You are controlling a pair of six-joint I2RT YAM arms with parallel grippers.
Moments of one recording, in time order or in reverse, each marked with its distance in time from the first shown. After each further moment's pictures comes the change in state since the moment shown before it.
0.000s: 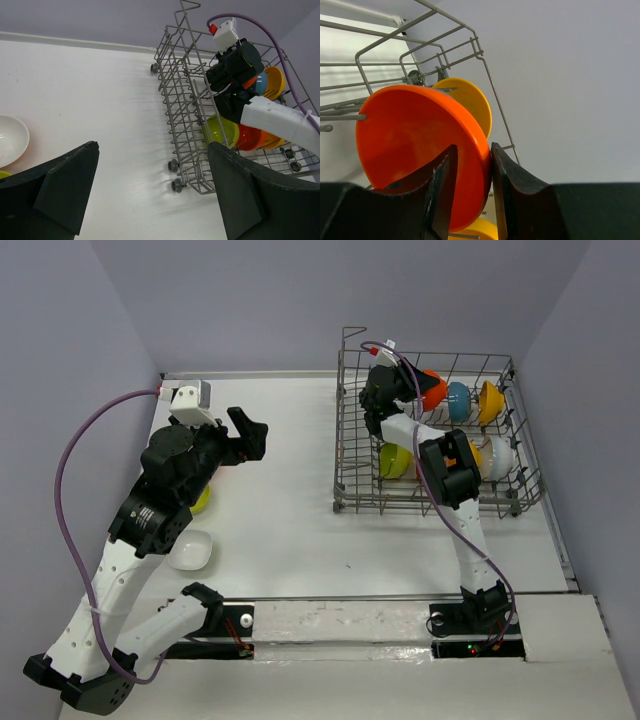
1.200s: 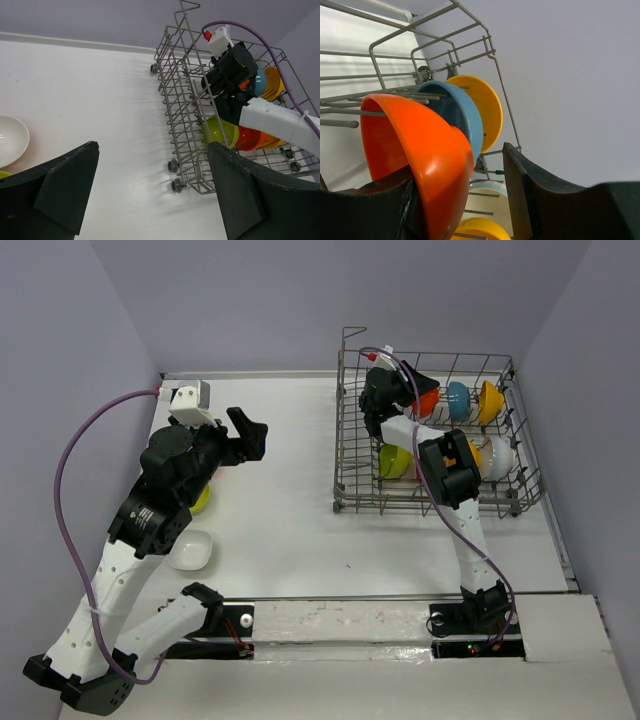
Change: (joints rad) left arm 0.000 -0.003 0.000 0.000 0.000 0.000; right arm 0.006 0.000 -0.021 -0.095 -0.016 0.074
